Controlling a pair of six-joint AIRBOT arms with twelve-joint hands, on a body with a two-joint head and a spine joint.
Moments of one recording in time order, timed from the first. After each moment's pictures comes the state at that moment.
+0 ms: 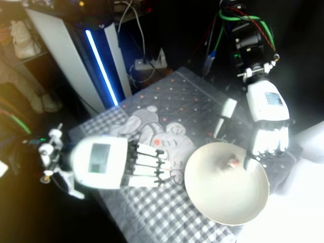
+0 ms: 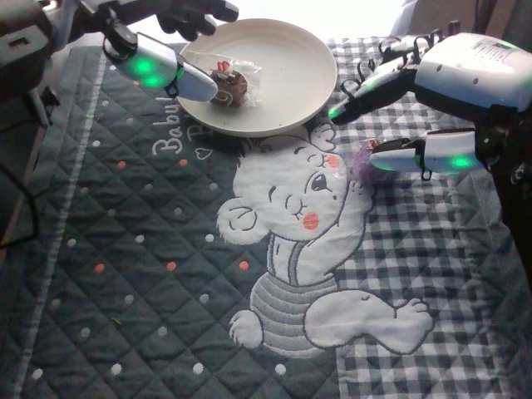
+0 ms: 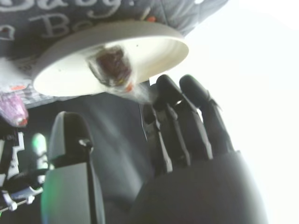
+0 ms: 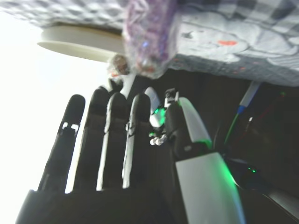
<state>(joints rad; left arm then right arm) 0.42 -1.36 1.65 0.38 -0.30 0.53 -0.82 -1.05 1.42 -0.41 0.85 -0.27</state>
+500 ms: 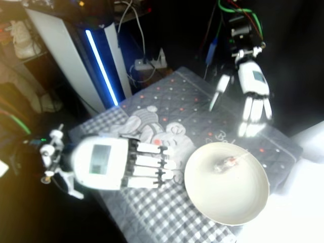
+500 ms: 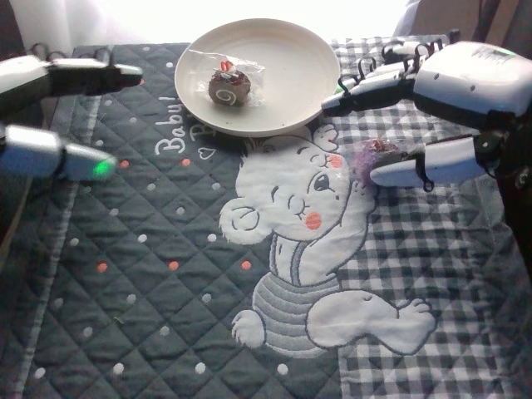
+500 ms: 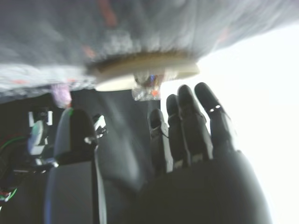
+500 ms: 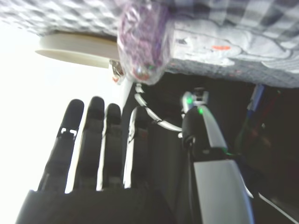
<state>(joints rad) 0.78 -1.01 1.32 0.09 -0.60 0.52 -0.81 -1.05 1.42 -0.44 0.79 -0.26</state>
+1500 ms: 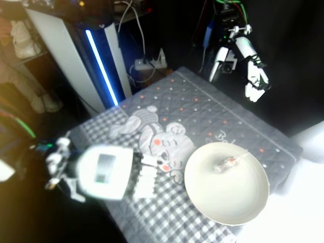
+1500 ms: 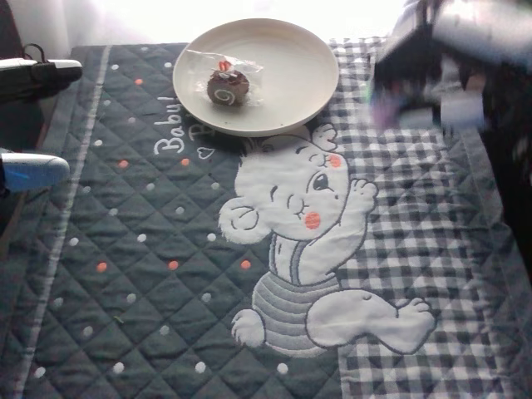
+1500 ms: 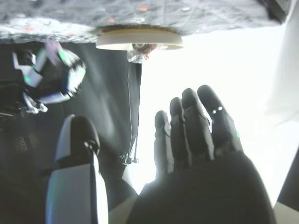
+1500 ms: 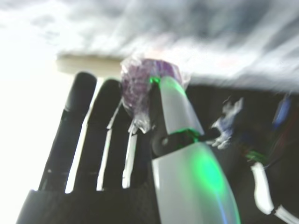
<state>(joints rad) 1.02 -0.92 1.19 -0.18 -0.98 0.53 -0.73 -1.10 1.52 -0.30 0.80 -0.24</state>
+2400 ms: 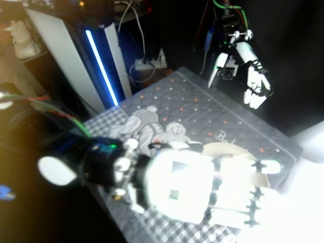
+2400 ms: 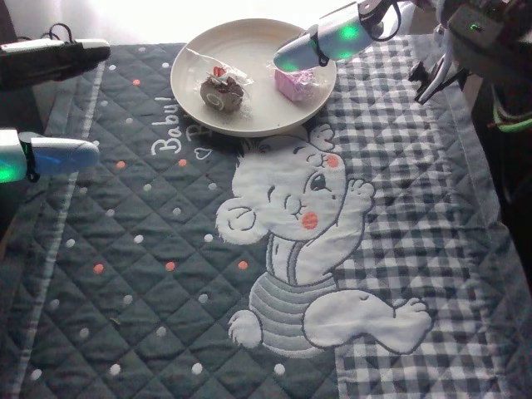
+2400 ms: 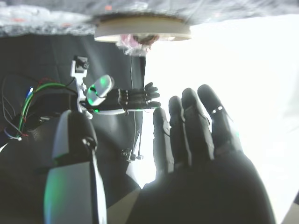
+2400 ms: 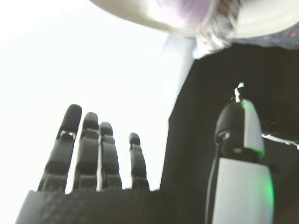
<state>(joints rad) 0.95 -0.98 1.21 -0.16 -1.02 0.53 -0.48 -1.36 1.73 -0.34 0.58 -0.25</state>
